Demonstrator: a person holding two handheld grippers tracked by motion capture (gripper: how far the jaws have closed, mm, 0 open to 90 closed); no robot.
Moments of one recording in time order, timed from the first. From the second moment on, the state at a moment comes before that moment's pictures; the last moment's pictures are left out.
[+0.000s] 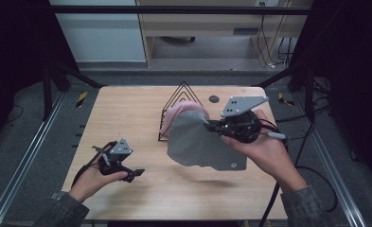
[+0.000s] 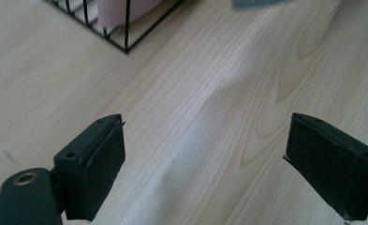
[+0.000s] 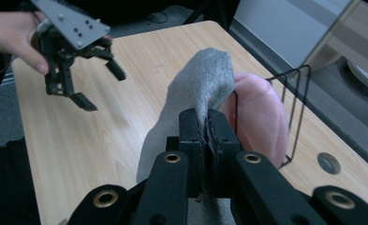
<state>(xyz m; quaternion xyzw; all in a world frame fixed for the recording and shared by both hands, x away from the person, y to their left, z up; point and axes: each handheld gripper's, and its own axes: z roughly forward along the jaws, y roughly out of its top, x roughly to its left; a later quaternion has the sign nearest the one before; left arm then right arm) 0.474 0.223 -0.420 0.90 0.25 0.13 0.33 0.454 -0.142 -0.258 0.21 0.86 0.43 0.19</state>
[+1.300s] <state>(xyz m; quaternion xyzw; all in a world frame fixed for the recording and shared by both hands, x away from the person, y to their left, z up) 0.496 0.162 -0.365 0.91 0.14 0.10 0.37 0.451 -0.079 -0.277 0.14 0.89 0.42 0.15</state>
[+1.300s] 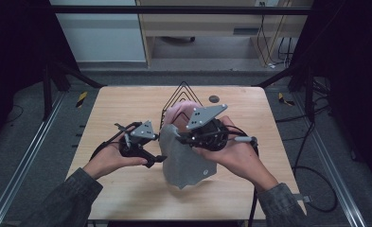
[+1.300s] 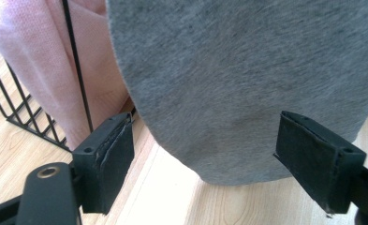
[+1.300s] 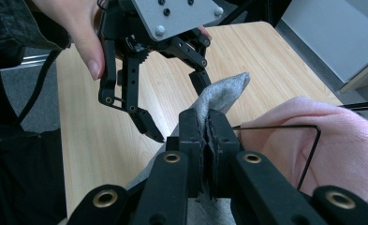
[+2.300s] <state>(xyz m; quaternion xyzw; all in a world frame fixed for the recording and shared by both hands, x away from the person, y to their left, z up) 0.499 0.133 -0.358 0.92 0.14 0.12 0.35 0.470 -0.128 -0.297 0.21 0.87 0.42 0.16</state>
